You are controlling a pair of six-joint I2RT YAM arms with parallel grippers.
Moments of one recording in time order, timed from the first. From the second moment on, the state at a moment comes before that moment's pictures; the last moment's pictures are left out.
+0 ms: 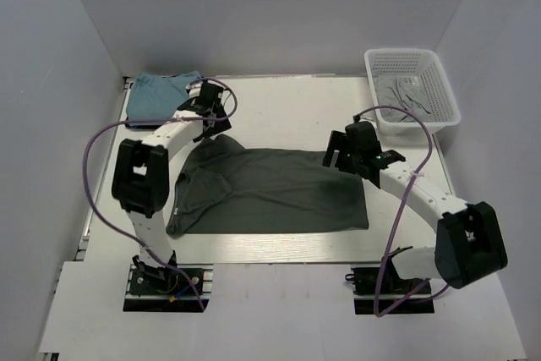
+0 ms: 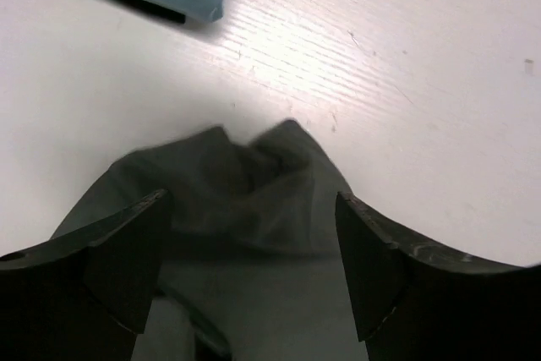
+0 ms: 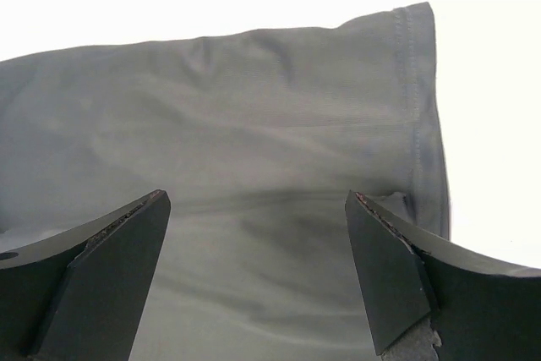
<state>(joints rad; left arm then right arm) -0.30 1.82 1.37 -0.48 -0.36 -0.62 0.43 1.30 0.82 -0.32 0.13 0.53</state>
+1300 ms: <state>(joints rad) -0.27 2.22 1.71 -0.55 -0.38 -0.54 0.35 1.56 0.91 -0.34 0.19 0.52</state>
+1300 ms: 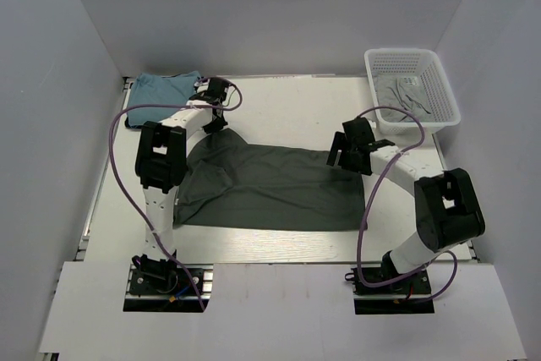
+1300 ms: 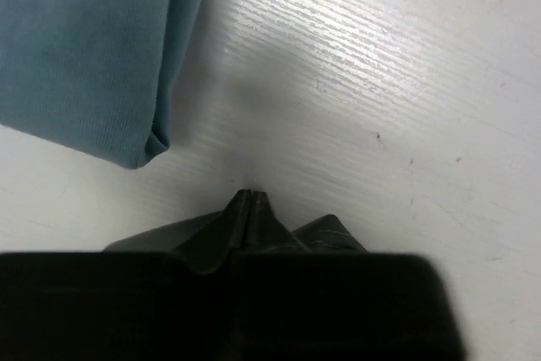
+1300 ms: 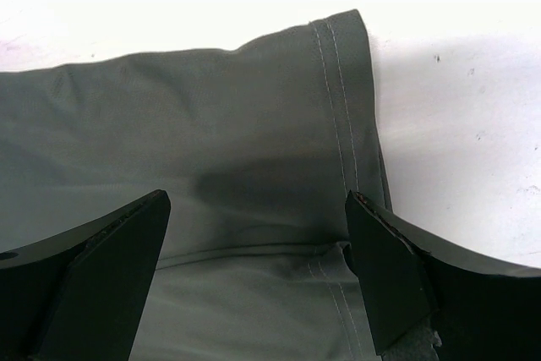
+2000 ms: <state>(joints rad) -0.27 2.15 1.58 -0.48 -0.38 -0.54 0.31 1.79 1.13 -0.33 0.36 0.55</state>
